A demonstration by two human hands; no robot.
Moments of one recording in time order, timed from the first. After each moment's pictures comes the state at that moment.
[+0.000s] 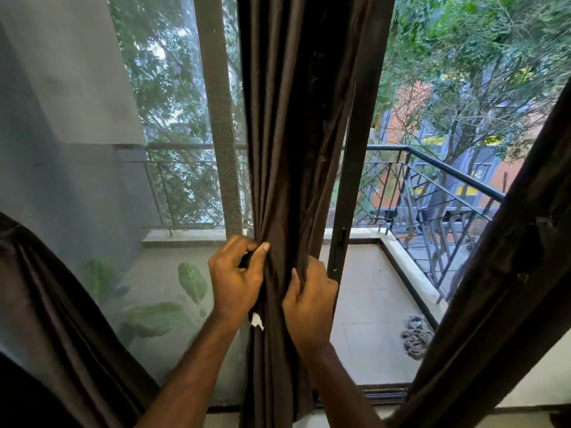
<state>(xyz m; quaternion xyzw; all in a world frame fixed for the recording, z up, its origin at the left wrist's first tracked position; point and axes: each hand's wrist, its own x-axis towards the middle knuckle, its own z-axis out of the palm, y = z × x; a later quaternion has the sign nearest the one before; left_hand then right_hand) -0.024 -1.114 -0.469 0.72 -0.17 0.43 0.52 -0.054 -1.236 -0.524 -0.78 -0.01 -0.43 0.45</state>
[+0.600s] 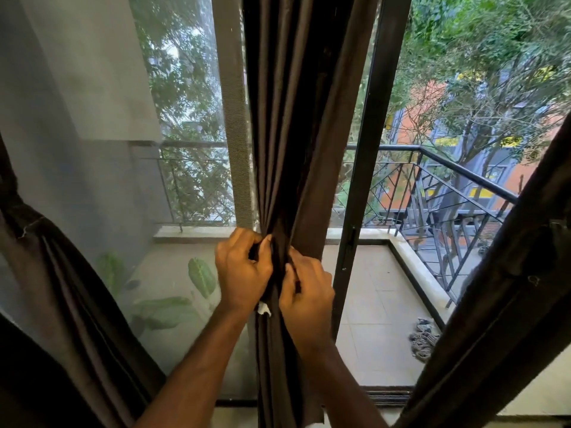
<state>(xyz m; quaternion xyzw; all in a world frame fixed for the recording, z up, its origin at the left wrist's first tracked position) -0.022 -1.107 -0.464 0.75 -0.14 0.48 0.43 -0.062 -1.217 -0.511 -0.76 -0.08 -0.48 0.43</state>
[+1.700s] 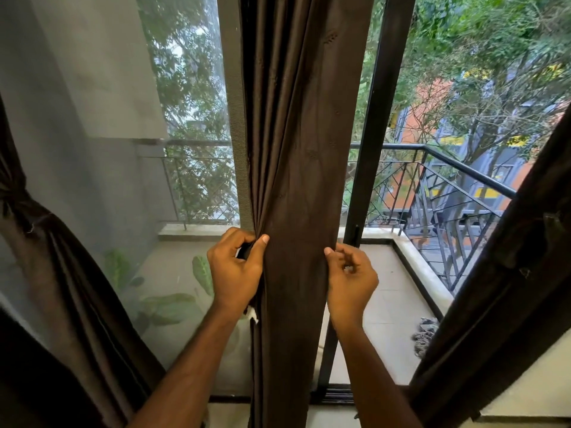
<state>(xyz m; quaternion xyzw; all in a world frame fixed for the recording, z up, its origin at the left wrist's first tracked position) -0.029 -1.091 -0.466 0.71 -0.14 0.43 0.54 -0.050 -1.264 -0.499 -0.66 0.09 -0.40 0.63</state>
